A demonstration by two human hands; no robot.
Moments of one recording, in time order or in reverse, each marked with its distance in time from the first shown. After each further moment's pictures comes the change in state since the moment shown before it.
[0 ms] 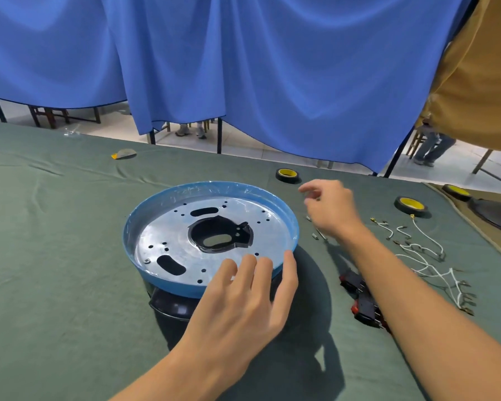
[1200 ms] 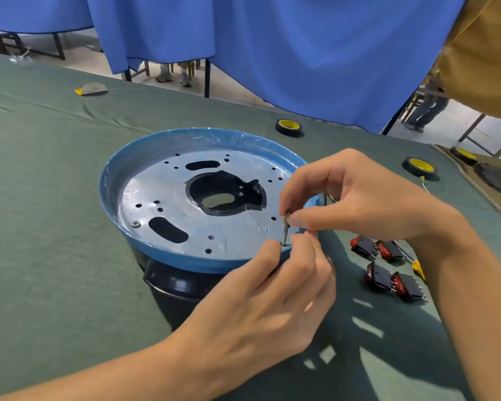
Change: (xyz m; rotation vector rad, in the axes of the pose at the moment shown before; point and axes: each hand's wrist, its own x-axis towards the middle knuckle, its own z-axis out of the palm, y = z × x) left_hand -0.015 0.016 0.025 0.048 0.213 0.140; right_hand -0.060 -0.045 -0.043 0.252 -0.741 -0.375
